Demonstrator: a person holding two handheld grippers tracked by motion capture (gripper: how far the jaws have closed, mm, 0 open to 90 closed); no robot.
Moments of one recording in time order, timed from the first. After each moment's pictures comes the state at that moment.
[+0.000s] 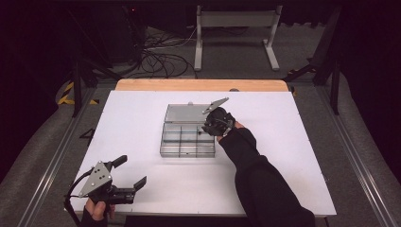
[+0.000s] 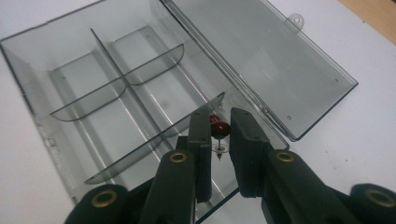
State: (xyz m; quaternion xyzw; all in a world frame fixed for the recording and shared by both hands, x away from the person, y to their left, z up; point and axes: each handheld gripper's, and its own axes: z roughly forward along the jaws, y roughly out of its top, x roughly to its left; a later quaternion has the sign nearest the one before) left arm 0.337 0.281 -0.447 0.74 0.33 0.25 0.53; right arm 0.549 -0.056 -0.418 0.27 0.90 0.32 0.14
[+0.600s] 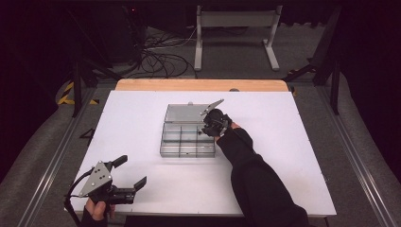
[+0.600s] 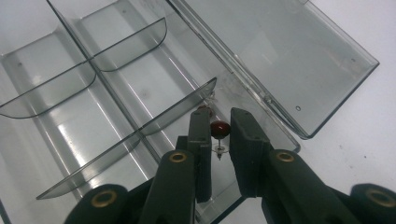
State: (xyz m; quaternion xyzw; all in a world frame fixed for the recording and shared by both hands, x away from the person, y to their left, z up) left arm 0.338 0.281 -0.447 0.75 0.32 0.25 0.53; right arm 0.564 -0.048 -0.442 0.28 0.90 0.29 0.13
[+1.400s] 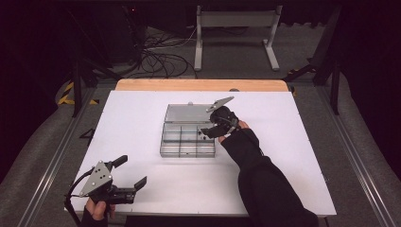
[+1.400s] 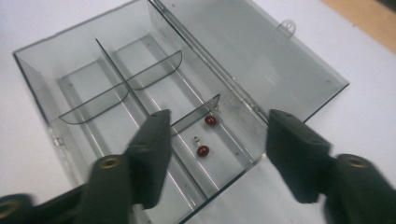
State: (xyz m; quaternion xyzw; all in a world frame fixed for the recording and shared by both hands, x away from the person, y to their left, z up) left arm 0.338 0.281 -0.447 0.75 0.33 0.24 0.52; right arm 0.547 -0.066 -0.412 0.27 0.89 0.34 0.13
